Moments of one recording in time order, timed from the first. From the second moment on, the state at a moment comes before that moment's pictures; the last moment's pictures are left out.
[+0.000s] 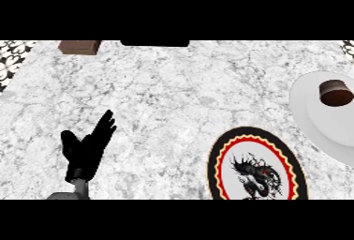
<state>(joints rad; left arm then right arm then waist) 0.00 0.08 -0.06 -1.46 0.08 0.02 0.20 -0.62 -0.74 -0.60 -0.22 0.11 0.13 -0.71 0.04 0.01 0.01</state>
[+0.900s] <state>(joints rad) 0.01 0.08 -0.05 -1.49 0.08 0.03 0.25 -0.32 -0.90 -0.53 -0.24 0.14 0.42 -0.84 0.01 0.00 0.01</state>
